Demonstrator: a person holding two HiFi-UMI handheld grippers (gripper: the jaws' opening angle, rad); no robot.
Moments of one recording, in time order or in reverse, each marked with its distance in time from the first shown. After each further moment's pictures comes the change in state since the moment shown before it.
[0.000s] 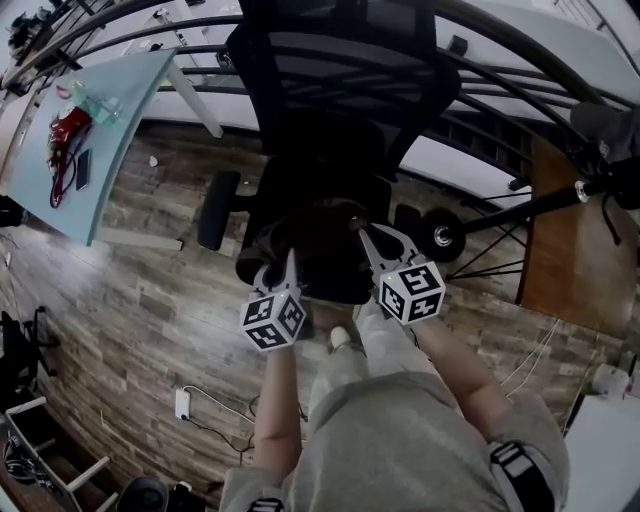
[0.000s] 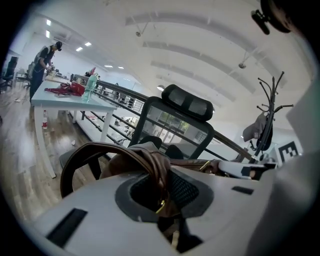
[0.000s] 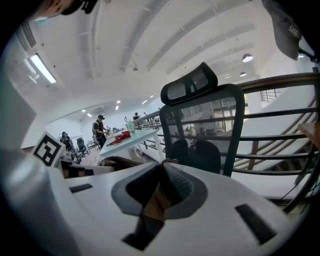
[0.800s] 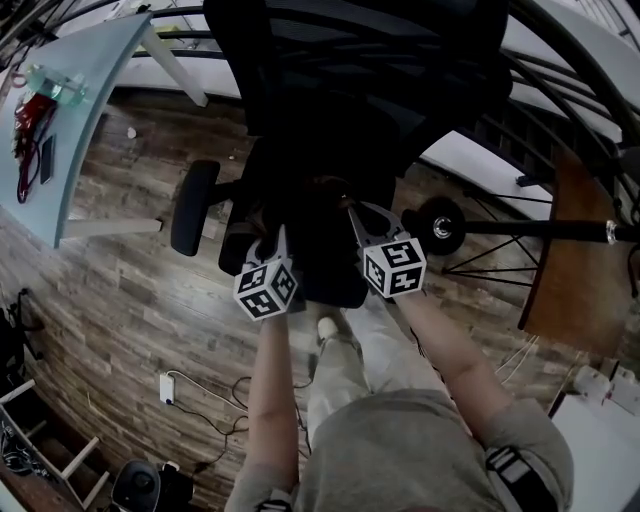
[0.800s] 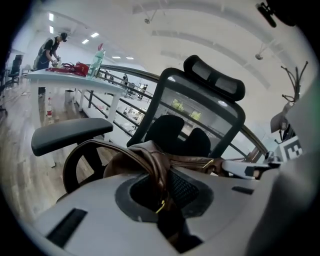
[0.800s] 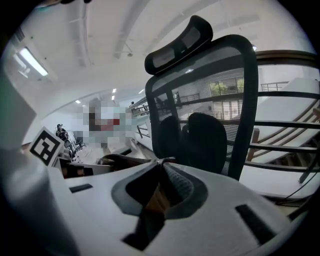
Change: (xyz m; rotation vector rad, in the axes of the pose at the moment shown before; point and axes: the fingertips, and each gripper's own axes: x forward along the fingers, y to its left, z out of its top) left arm 0.130 0.069 -0.060 -0.064 0.105 0.092; right arm 0.124 -0.074 -0.071 -0.003 0.128 -0.020
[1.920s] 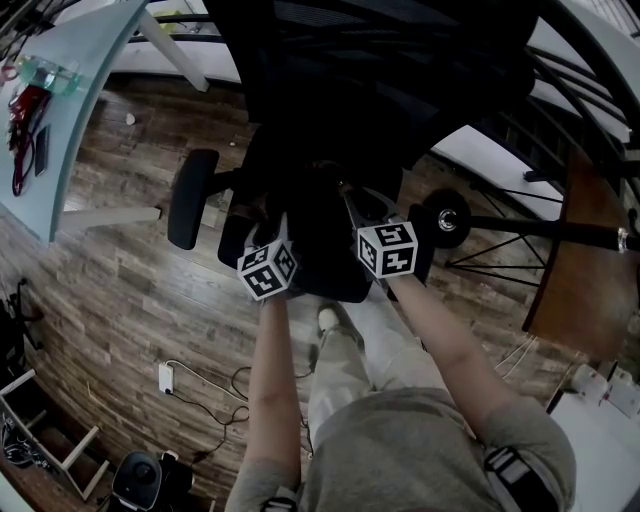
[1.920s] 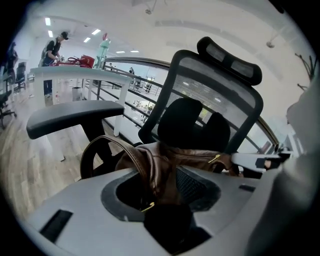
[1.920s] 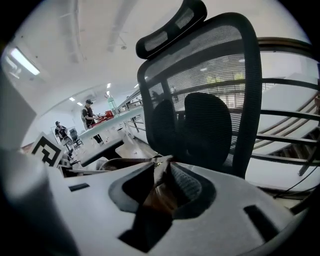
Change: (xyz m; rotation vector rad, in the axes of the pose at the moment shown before) left arm 0.040 0.047 -0.038 -0.013 0.097 0.109; right arm 0.048 -0.014 -0.034 0.034 0.078 -0.031
